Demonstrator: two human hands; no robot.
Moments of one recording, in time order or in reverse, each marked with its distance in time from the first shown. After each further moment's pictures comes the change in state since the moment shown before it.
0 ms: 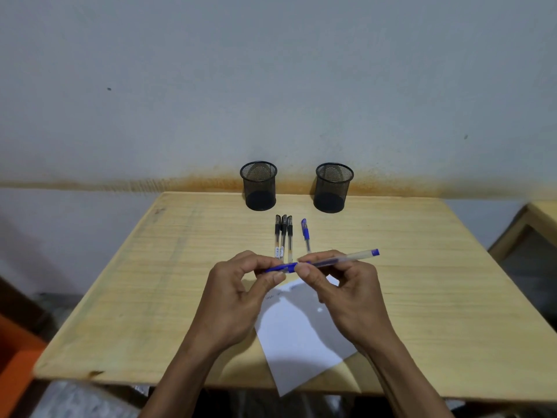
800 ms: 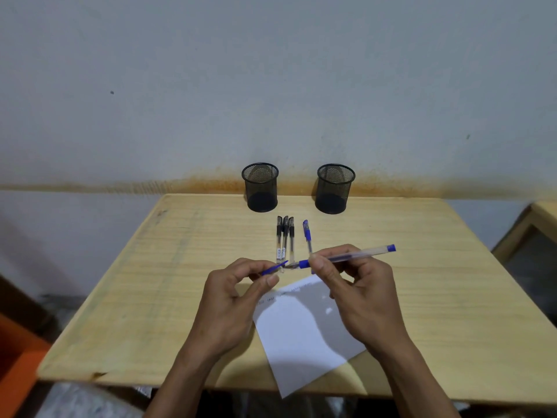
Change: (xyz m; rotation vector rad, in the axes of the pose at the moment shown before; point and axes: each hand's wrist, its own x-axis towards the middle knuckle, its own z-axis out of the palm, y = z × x) left_hand -0.007 -0.003 0.000 -0.122 0.052 -0.140; right_hand 0.000 -0.007 -0.008 -0.020 0.050 -0.029
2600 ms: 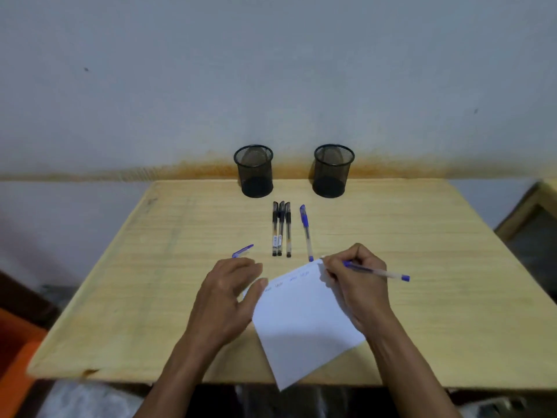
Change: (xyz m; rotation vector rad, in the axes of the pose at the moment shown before) left_hand 0.013 -0.087 0.002 0.586 0.006 0.235; right_hand 0.022 0.086 -0.008 0.240 0.190 0.331
